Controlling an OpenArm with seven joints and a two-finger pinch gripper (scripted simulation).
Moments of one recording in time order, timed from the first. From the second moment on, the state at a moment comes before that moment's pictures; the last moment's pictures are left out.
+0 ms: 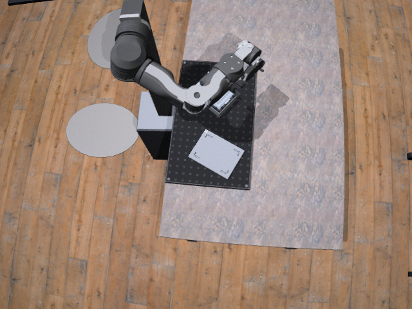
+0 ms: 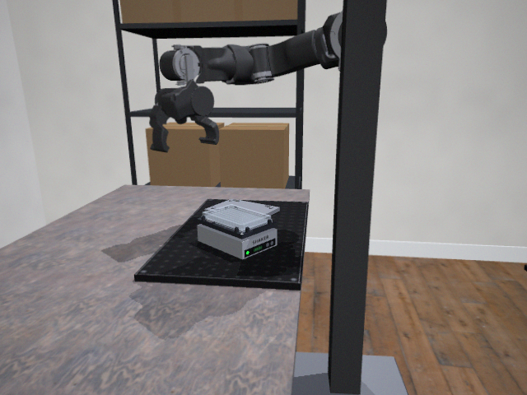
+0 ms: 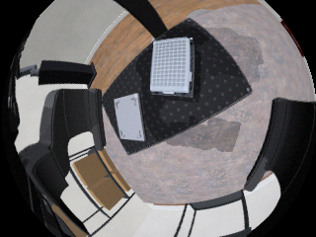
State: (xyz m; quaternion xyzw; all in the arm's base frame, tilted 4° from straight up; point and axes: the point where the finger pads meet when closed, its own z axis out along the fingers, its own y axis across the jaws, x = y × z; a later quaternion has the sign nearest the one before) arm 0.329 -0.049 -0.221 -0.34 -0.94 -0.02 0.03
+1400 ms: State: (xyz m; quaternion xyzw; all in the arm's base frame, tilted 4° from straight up) arm 0.251 -0.025 -0.254 -0.34 -0.94 -0.02 0.03
